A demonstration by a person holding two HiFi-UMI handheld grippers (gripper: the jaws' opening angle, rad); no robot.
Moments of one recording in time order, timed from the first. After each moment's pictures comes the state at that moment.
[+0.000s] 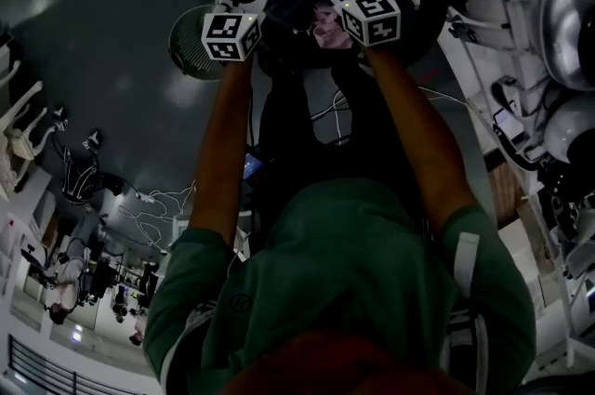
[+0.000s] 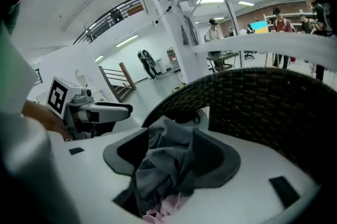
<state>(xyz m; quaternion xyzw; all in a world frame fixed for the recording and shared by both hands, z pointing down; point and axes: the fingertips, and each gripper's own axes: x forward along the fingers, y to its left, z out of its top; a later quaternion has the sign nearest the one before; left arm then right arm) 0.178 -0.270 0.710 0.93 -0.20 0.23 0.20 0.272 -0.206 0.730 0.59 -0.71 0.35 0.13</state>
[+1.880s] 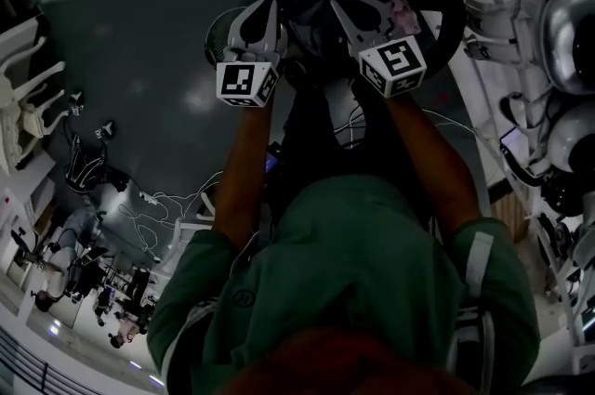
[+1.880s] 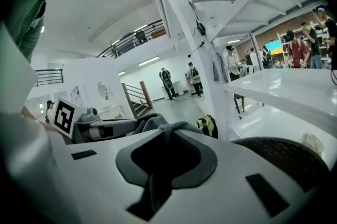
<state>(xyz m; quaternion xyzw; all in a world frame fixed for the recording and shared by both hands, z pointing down) 0.078 -0.255 0.541 0.94 -0.29 0.11 0.14 0.173 -0.207 0.542 0.57 -0.78 0.24 0.05</state>
